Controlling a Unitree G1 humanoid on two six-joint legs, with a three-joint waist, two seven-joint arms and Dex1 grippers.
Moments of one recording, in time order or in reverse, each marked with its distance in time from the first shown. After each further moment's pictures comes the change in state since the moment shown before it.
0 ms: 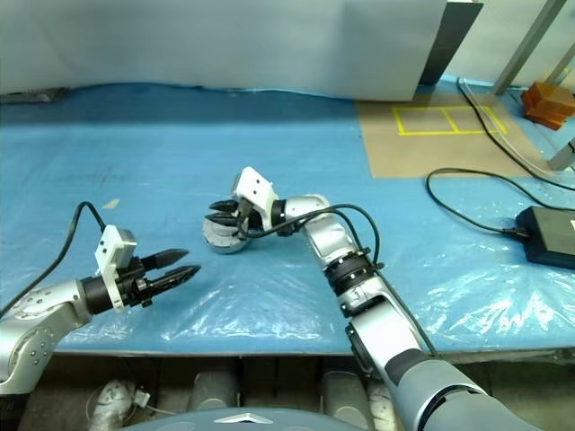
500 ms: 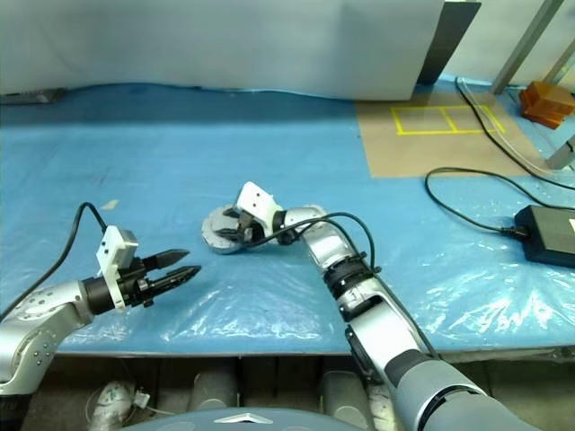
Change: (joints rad) left arm 0.000 -0.015 -0.003 0.007 0.020 -0.008 0.000; right arm -0.006 0.011 0.012 0.142 -0.057 -0.073 -0.077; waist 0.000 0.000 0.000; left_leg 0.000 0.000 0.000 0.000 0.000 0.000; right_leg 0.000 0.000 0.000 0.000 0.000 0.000
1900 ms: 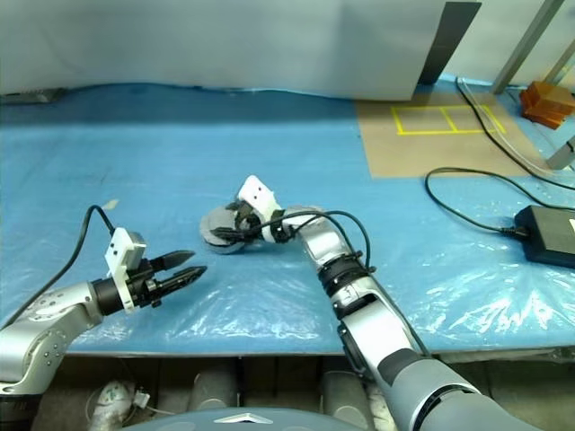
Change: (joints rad) left arm -0.008 -0.029 -0.031 0.000 0.019 -0.004 0.029; right arm -0.012 0.062 -0.082 0.013 0.059 0.188 -0.027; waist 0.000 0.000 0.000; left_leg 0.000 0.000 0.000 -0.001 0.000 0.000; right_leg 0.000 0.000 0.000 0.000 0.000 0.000
